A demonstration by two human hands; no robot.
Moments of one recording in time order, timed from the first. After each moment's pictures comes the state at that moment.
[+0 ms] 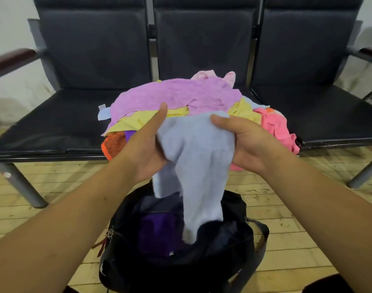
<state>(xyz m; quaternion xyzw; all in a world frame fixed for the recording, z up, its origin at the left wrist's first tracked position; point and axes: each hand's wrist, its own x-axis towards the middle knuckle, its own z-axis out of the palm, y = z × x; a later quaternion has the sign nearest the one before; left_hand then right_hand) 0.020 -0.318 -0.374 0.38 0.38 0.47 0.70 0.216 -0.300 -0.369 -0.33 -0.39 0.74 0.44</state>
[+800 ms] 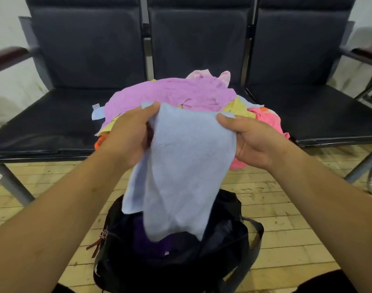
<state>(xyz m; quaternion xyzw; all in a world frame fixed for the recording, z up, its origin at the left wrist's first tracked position) 0.018 -0.307 -0.360 0.40 0.47 0.54 0.57 0.241 -0.300 -0.363 -0.39 -0.39 0.72 0.43</state>
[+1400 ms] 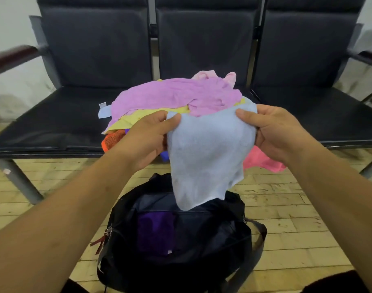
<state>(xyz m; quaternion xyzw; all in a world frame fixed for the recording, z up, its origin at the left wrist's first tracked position) 0.014 -0.304 -0.375 0.50 0.47 0.46 0.56 0.265 -0.288 -0.362 -0.47 -0.47 0.55 0.50</state>
